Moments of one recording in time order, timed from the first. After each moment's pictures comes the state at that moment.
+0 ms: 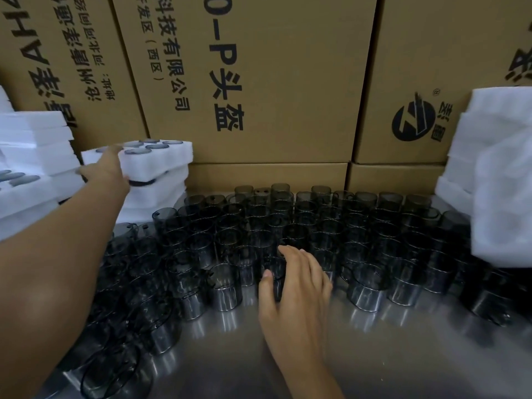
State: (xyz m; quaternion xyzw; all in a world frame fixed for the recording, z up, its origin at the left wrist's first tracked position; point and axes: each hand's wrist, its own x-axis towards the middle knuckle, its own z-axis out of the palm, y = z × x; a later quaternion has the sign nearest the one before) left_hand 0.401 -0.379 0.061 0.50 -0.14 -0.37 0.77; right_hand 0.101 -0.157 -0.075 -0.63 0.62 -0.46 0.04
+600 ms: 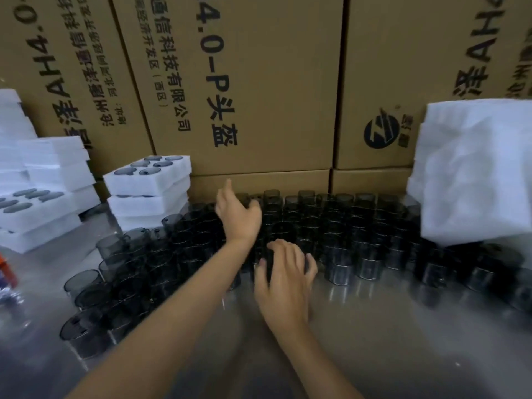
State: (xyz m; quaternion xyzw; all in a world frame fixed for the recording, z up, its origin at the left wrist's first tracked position) left_hand 0.167 -0.232 0.020 0.59 -0.53 -0.21 0.57; right_hand 0.094 -0.138 -0.068 -0.64 0.62 -0.45 0.00
